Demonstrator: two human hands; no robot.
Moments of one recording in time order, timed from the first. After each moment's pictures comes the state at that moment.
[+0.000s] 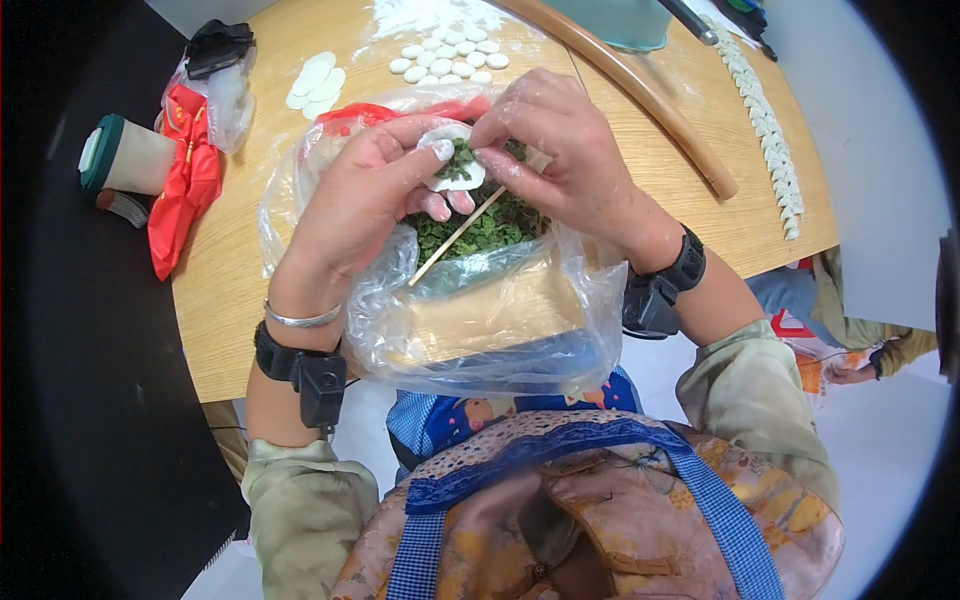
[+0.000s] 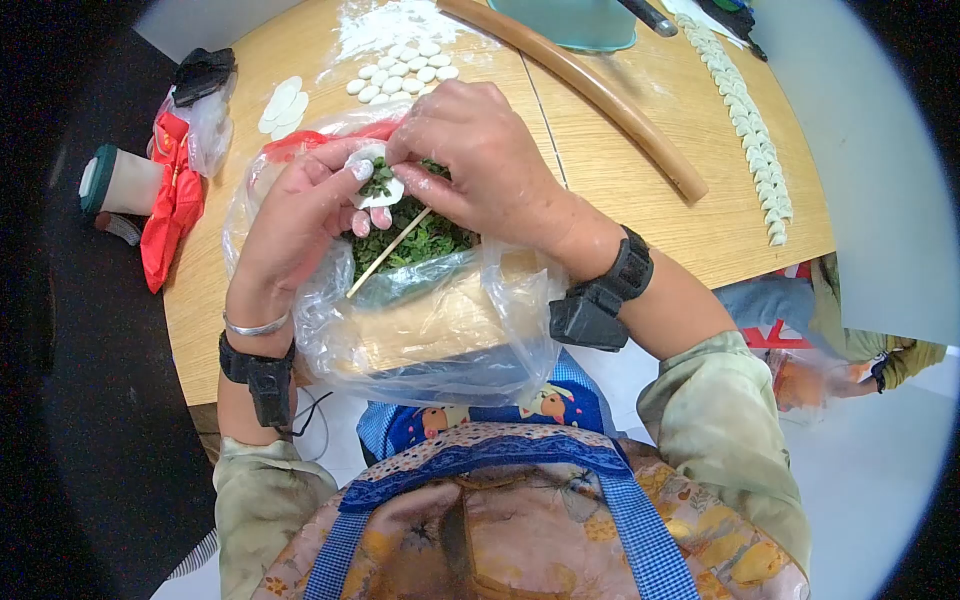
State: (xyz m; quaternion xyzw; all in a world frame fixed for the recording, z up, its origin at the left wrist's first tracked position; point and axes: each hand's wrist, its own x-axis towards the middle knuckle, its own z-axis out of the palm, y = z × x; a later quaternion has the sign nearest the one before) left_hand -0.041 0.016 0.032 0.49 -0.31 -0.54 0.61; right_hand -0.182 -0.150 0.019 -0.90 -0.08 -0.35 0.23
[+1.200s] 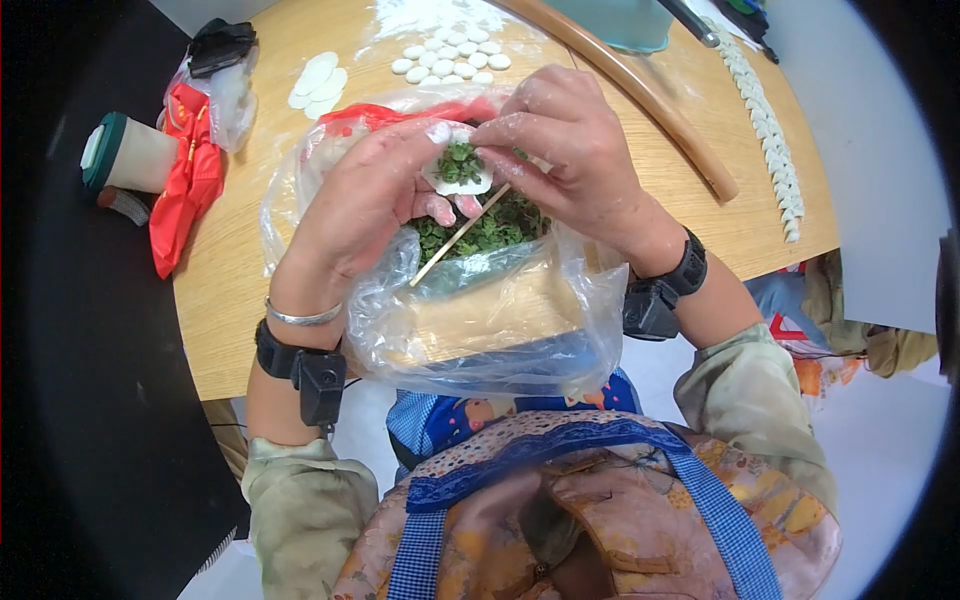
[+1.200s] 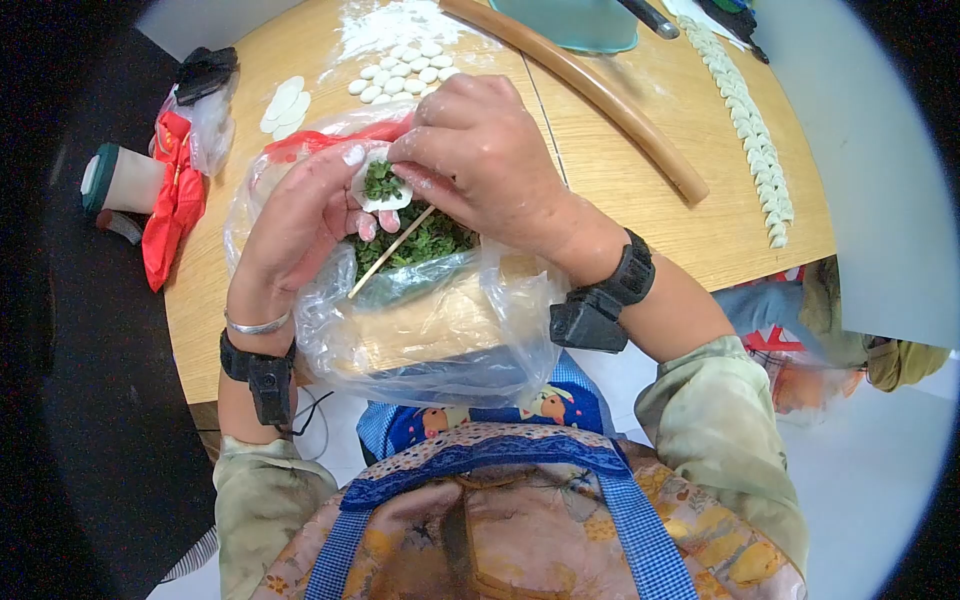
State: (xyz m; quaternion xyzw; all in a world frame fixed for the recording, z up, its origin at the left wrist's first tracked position) left_hand -0.037 0.017 0.030 0.46 -0.30 -0.57 0.61; right_hand -0.185 -0.149 0.024 -0.91 -0.09 -0.38 0.17
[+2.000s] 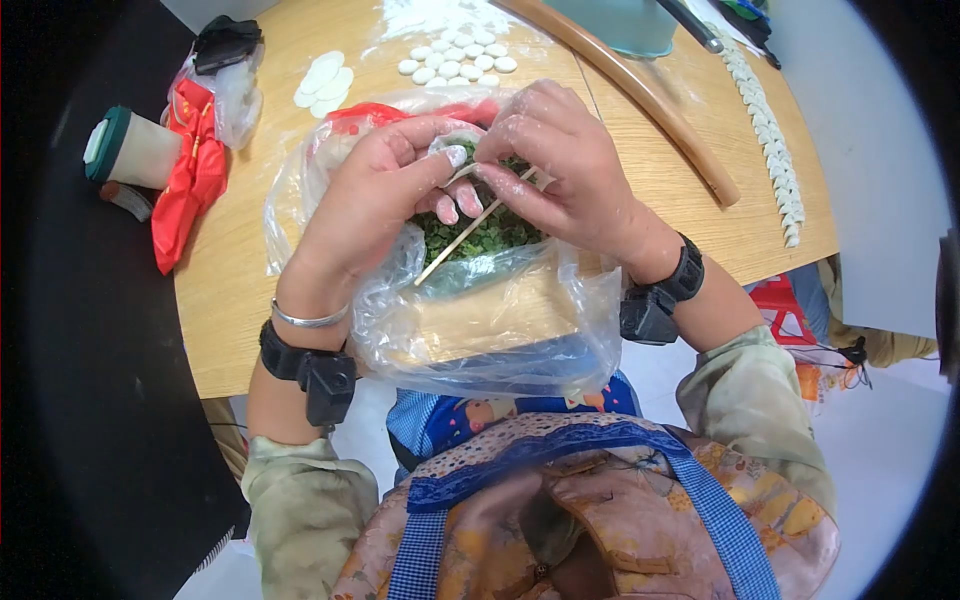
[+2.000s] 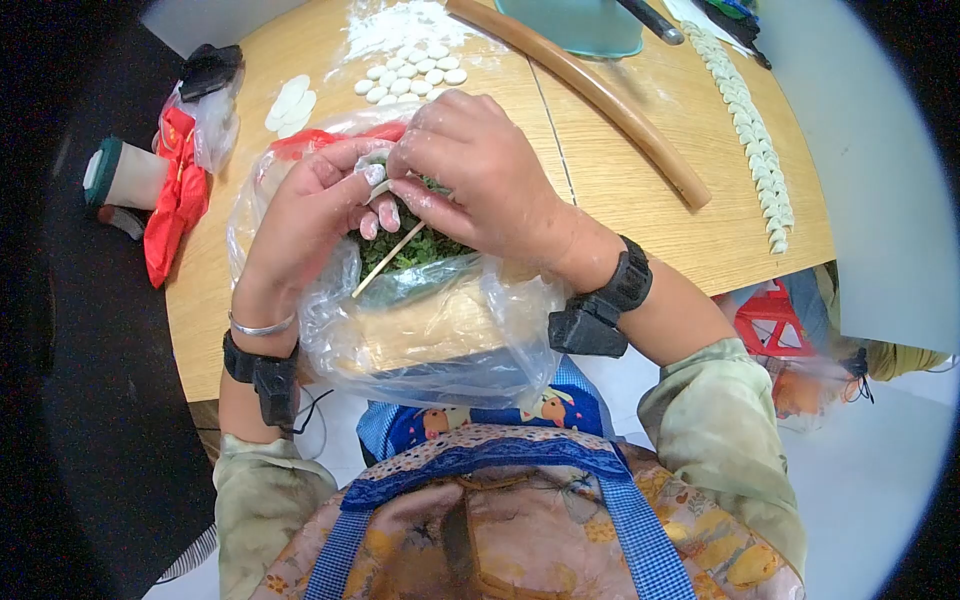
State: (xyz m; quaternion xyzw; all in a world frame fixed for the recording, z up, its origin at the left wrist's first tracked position) left_hand -0.039 0.016 0.028 0.48 -0.34 -0.54 0.61; right_hand -0.181 -0.142 0.020 -0.89 -0.12 -0.37 0.21
